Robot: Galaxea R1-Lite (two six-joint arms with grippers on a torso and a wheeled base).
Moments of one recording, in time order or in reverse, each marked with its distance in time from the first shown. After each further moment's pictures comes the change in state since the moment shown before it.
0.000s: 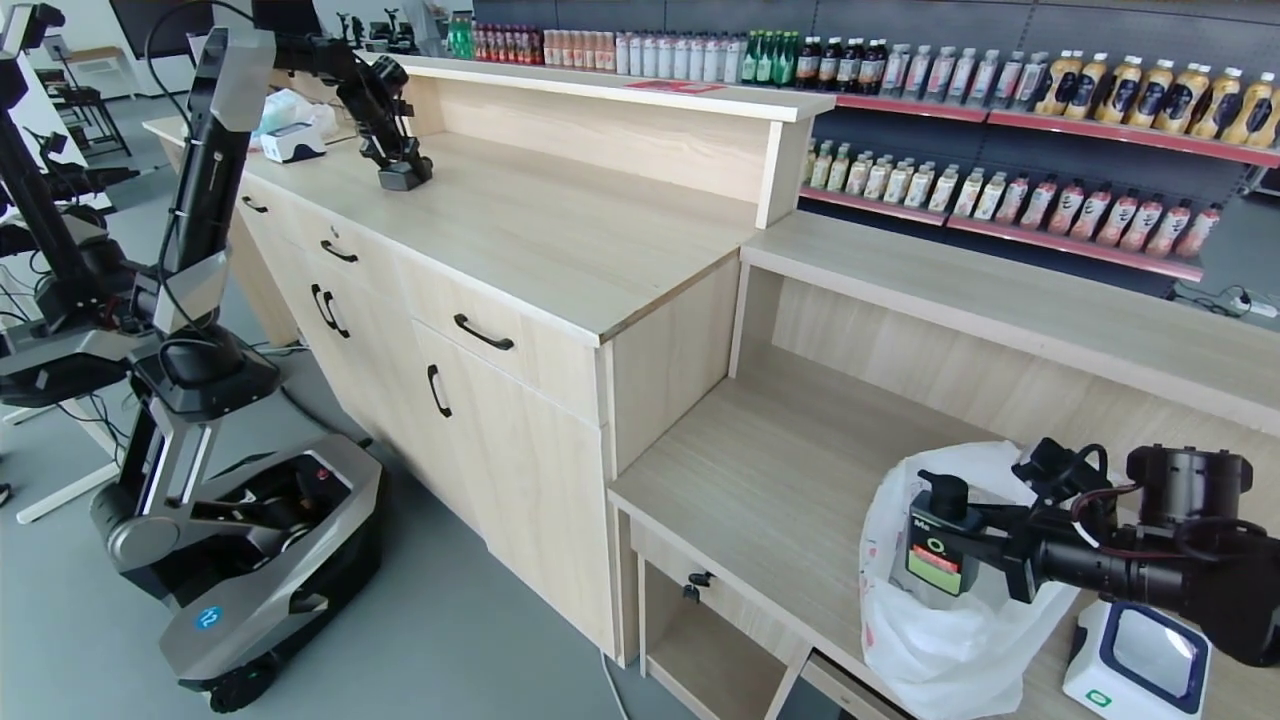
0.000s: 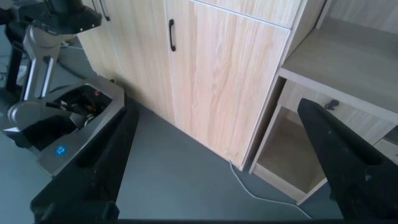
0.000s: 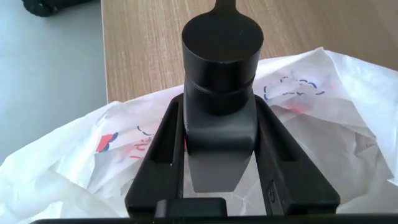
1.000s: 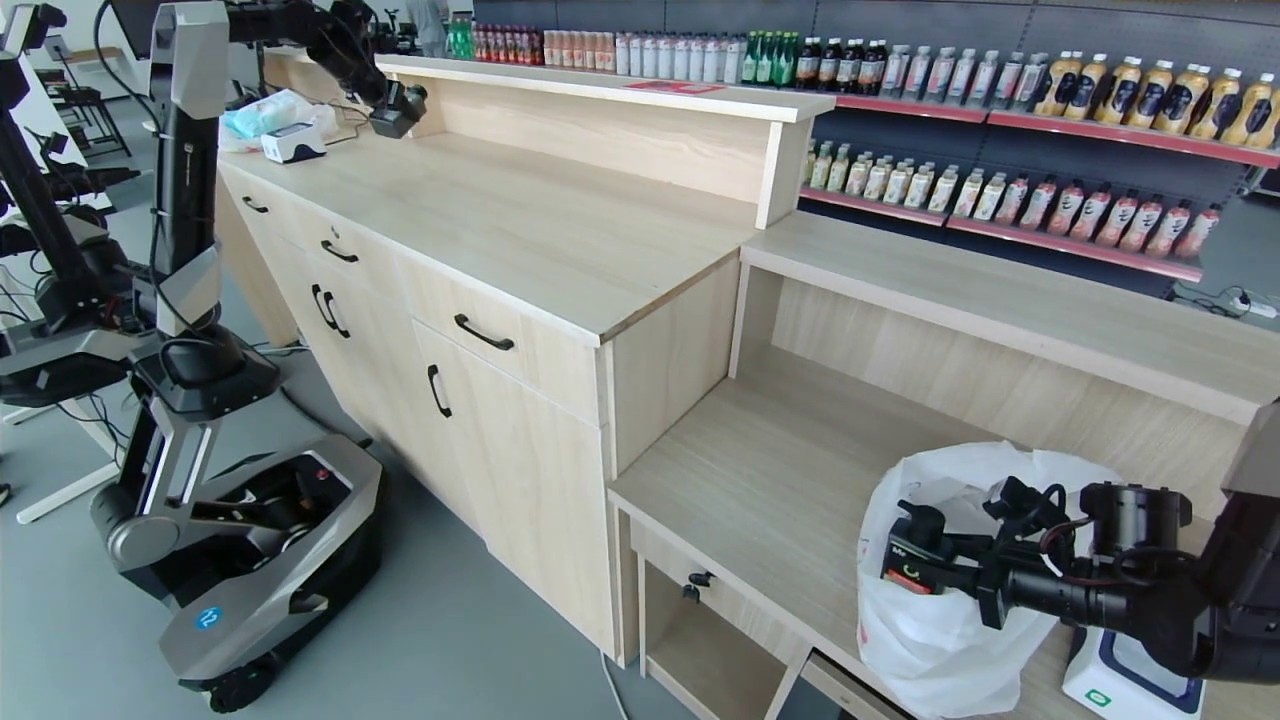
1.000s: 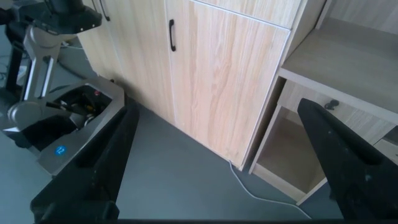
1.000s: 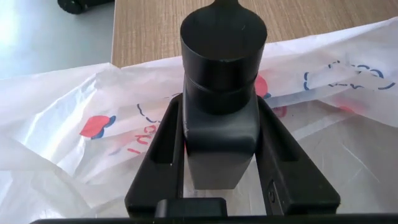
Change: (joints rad) left arm 0.000 0.000 0.000 0.000 0.000 -0.001; right arm -0.014 0.249 -0.036 -0.138 0.114 -0.049
